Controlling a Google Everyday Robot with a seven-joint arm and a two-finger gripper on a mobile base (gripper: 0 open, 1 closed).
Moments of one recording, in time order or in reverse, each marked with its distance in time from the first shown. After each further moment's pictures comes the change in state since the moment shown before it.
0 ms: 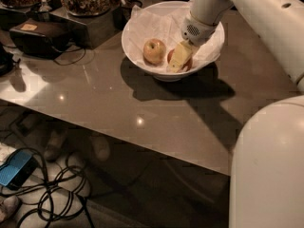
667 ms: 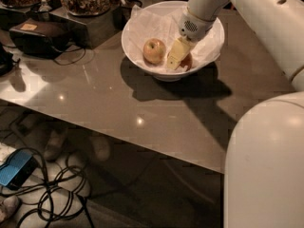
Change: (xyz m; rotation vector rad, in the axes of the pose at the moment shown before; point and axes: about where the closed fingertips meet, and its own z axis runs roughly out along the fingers) arm -0.012 -0.001 -0.005 0.013 -0.007 -0.040
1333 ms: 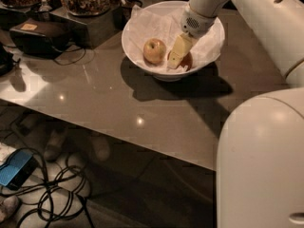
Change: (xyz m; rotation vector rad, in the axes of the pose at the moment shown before) arm -0.004 -0.018 -0.002 0.028 -0.004 -0.013
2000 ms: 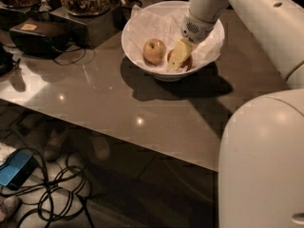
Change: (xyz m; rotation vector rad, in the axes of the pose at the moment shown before) arm 0.008 0.007 0.011 -0.036 0.014 0.011
